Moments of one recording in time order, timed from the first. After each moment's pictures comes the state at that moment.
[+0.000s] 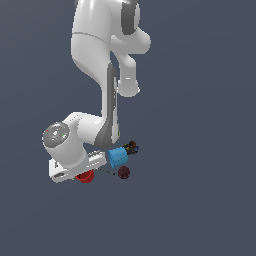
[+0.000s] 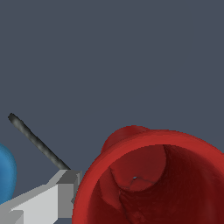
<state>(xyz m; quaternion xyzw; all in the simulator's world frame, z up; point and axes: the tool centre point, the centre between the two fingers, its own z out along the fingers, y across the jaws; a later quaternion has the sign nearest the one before) 0.105 -0.186 0.049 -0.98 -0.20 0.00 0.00</state>
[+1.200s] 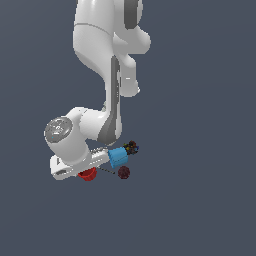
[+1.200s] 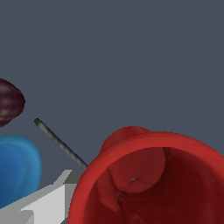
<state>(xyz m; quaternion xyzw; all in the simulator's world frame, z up) 0.102 -0.172 0.068 -0.98 -0.20 0.00 0.00</state>
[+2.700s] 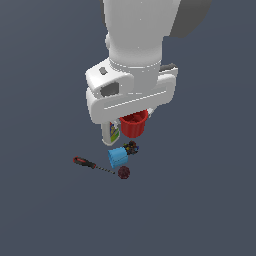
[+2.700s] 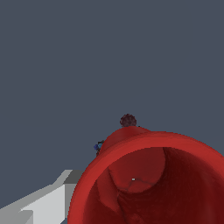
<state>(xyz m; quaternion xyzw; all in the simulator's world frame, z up) 0.071 0.012 0.350 -0.98 -0.20 0.00 0.00</state>
